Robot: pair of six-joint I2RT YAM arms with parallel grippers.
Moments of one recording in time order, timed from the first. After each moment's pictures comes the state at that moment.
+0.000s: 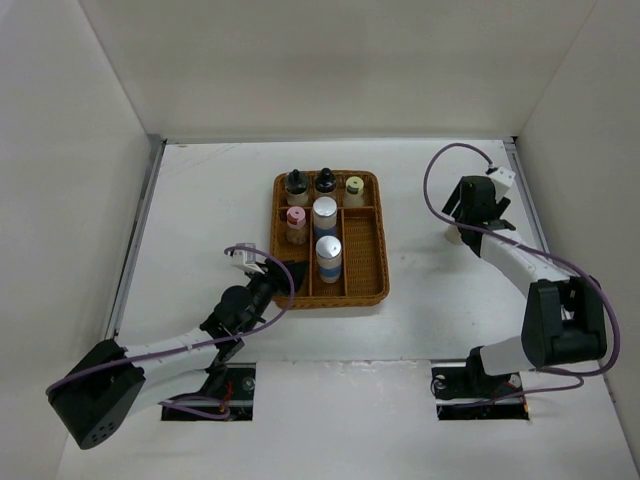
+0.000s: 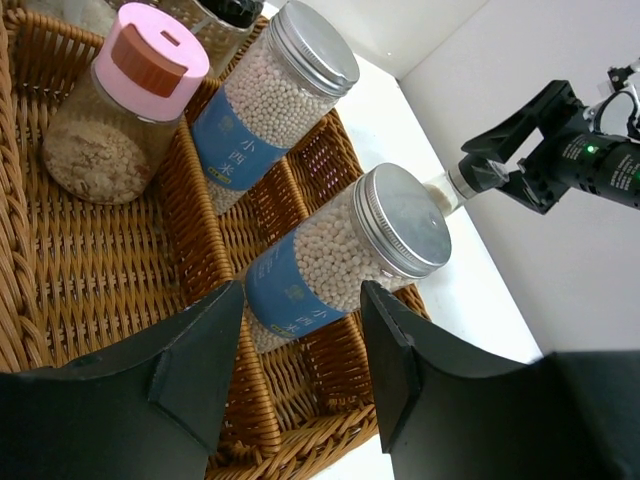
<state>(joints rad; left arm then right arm) -0.76 0.95 0.05 0.91 -0.28 -0.72 0.11 1.42 0.87 -0.04 0.50 0.46</state>
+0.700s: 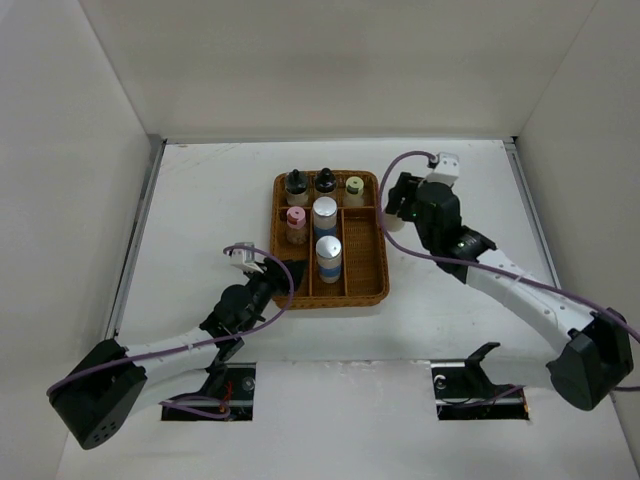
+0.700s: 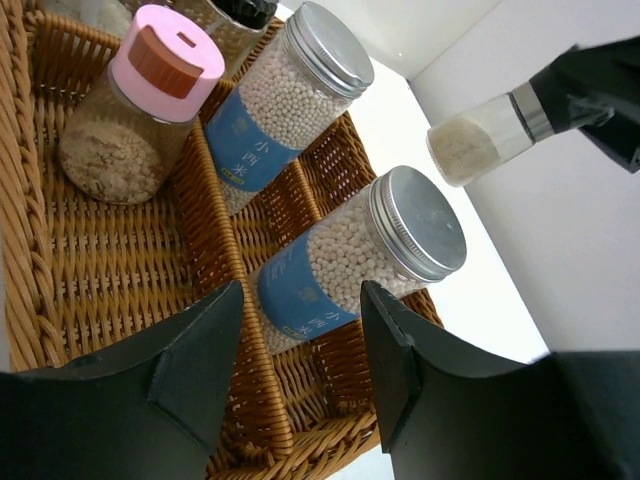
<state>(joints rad) -0.75 0.96 0.05 0.91 -0.28 -0.71 0.55 1.20 0.93 -0.02 0.51 0.42</state>
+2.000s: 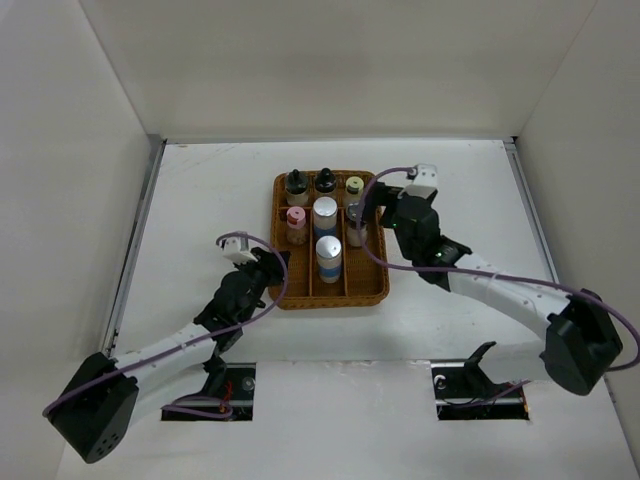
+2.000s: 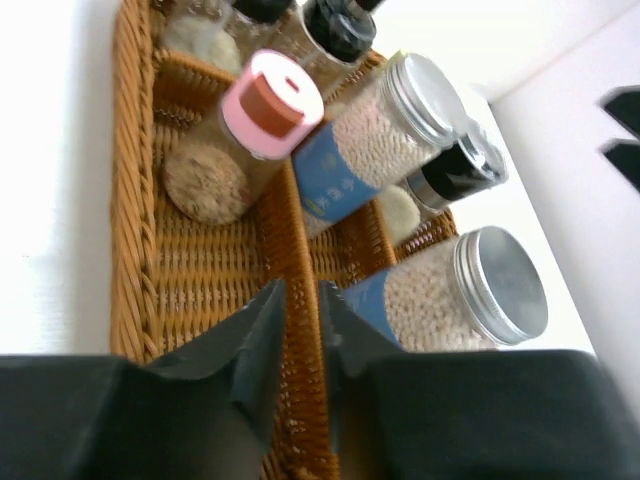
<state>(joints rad) -0.66 0.91 0.13 0.68 -0.33 -0.71 0.72 1.34 0.88 0.22 0.57 0.39</state>
